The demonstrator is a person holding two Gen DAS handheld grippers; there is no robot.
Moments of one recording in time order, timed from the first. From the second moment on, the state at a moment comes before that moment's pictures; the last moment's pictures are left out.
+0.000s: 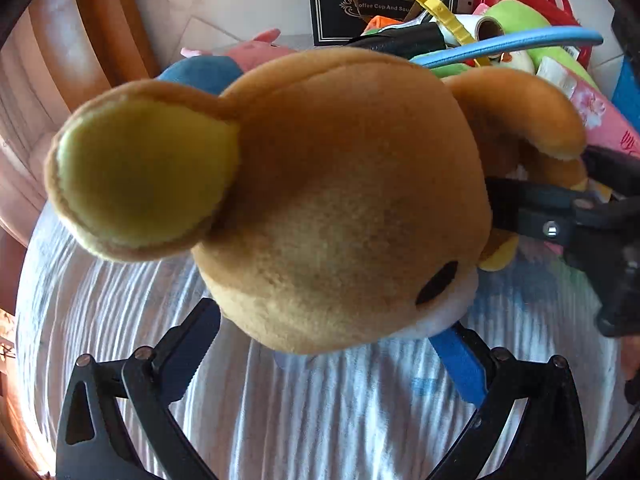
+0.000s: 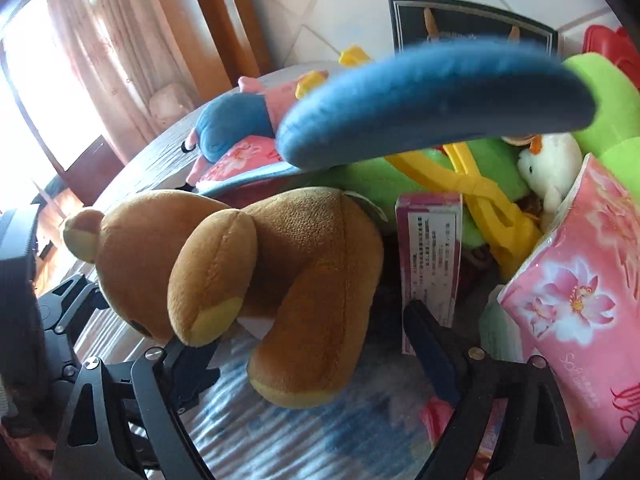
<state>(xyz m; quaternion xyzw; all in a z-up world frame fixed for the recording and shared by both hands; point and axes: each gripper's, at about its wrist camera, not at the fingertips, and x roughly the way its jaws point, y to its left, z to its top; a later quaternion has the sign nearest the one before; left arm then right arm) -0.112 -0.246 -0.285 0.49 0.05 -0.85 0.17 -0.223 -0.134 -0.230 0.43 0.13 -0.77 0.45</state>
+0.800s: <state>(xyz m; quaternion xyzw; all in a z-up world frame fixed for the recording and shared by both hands) -0.082 -0.257 -0.193 0.40 0.03 -0.91 0.10 -0.177 -0.132 -0.153 0.39 0.04 -0.81 0.43</state>
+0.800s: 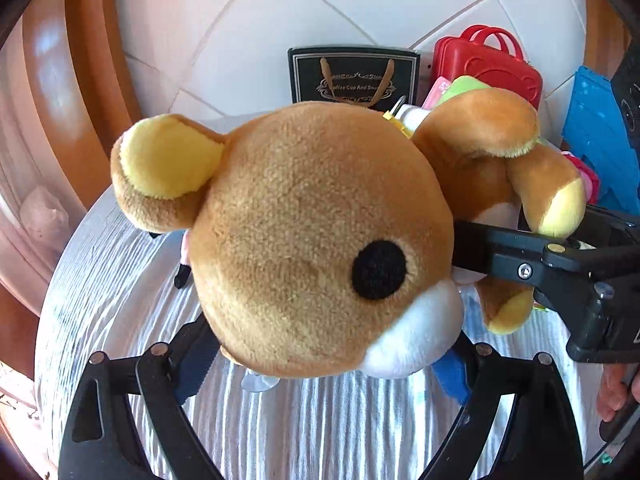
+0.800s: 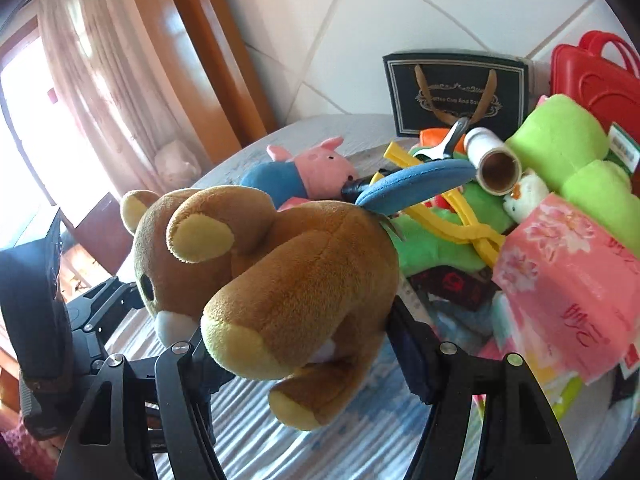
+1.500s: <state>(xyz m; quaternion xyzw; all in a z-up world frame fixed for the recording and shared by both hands) -0.089 0.006 0.000 0.24 -0.08 -0.95 -0.18 -0.093 0.141 0.054 0.25 -0.03 -0.96 0.16</state>
